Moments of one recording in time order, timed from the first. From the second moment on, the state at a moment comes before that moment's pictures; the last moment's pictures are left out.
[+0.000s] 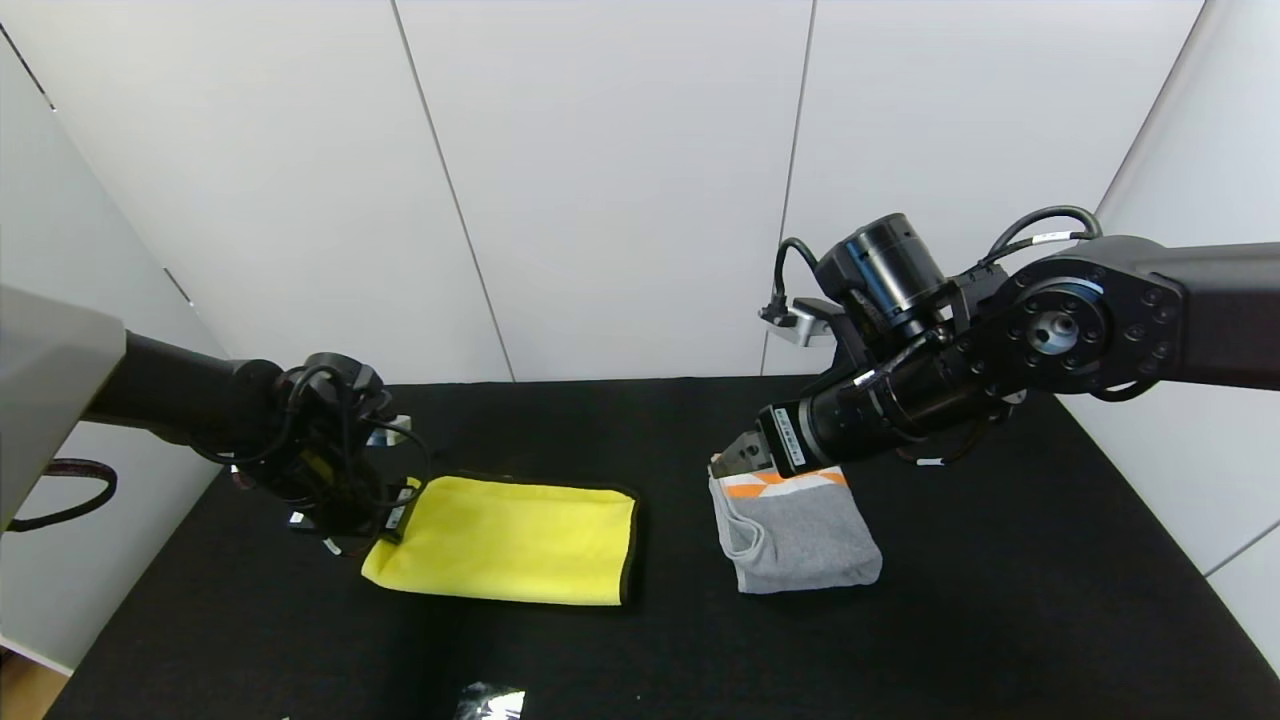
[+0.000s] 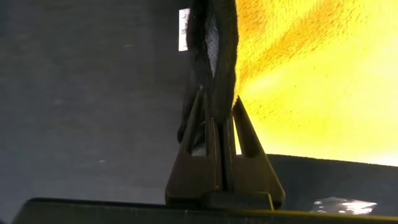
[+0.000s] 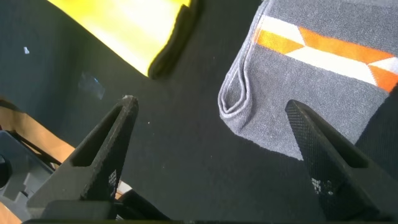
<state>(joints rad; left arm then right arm) 0.06 2.16 -1.41 0.46 0.01 0.09 0.57 2.02 -1.70 0.51 0.18 0.20</state>
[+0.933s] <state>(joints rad) 0.07 2.08 -1.42 0.47 0.04 0.16 0.57 2.02 -1.70 0.52 0.18 0.21</state>
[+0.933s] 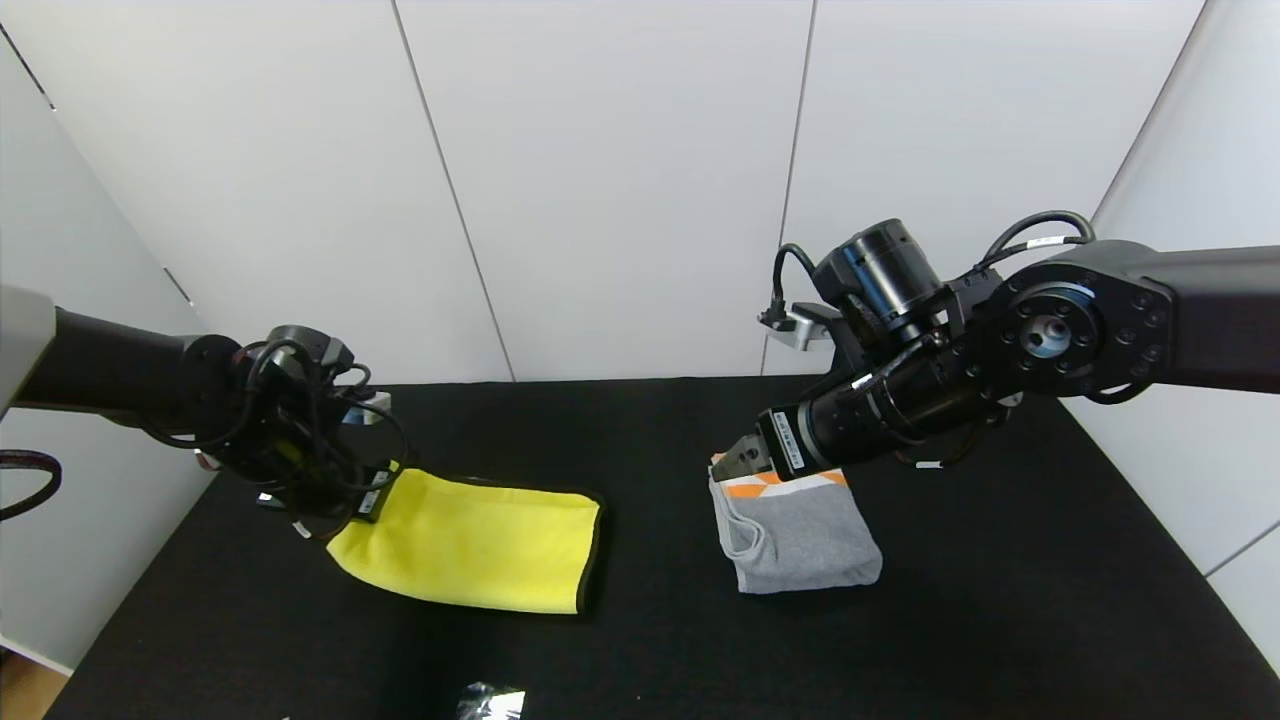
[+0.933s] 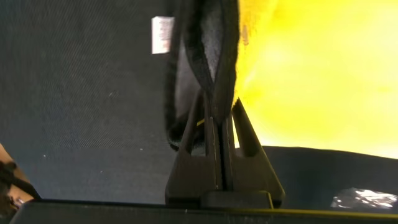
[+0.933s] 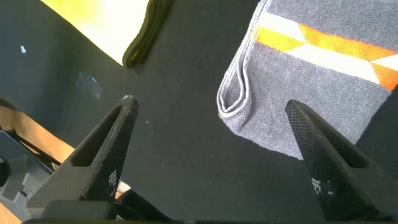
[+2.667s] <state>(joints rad) -0.34 1.99 -1.41 0.53 0.08 0.01 0.57 2.02 -1.69 0.52 0.18 0.21</state>
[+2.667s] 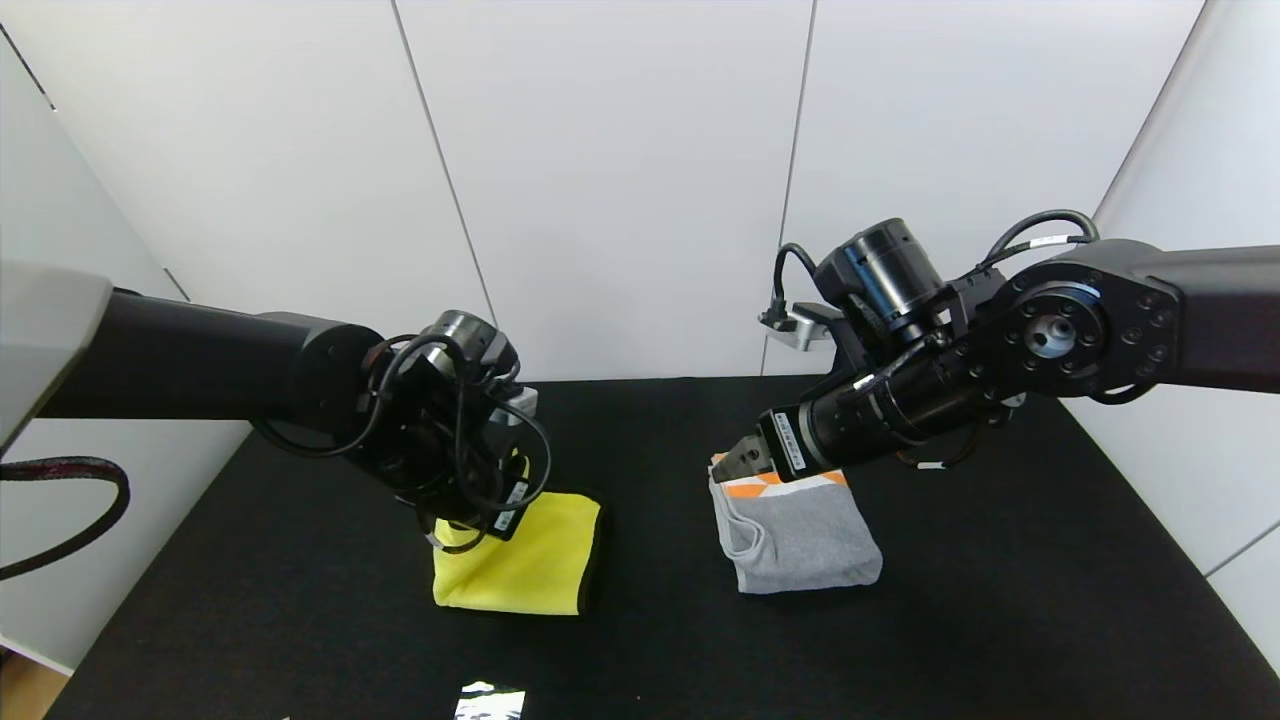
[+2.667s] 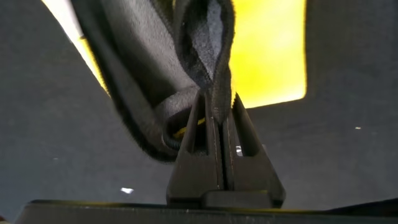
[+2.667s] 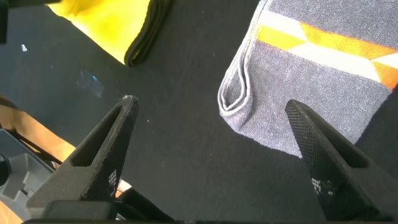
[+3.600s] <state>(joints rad) -0.46 2.05 -1.38 0.52 0.07 -0.16 0.58 2.02 -1.69 0.52 0.18 0.21</state>
